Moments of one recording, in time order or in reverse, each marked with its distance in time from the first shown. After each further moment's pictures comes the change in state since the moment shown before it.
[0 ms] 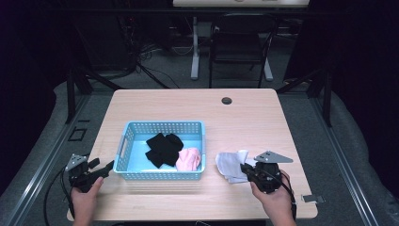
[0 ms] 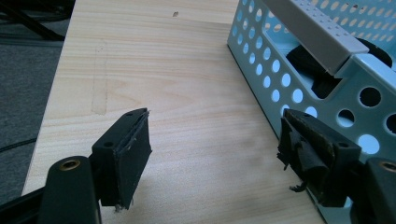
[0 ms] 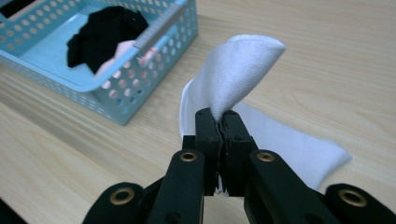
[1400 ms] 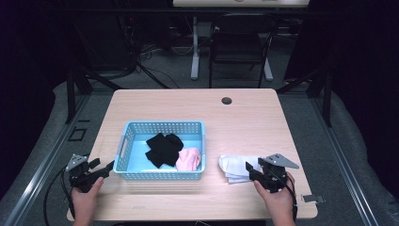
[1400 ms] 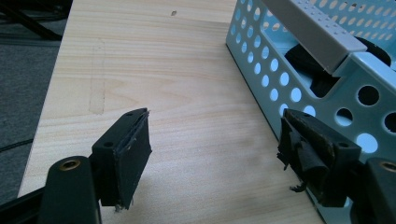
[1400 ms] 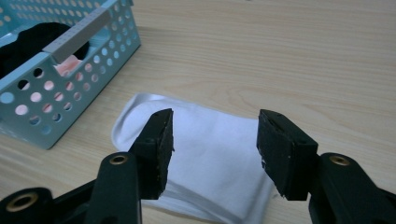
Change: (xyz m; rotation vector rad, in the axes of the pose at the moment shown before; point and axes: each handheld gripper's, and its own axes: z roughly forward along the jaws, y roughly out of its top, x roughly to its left) left arm -0.001 0.000 0.000 0.009 -0.004 0.002; right arm -0.028 -0.026 0.022 -0.125 -0.132 0.061
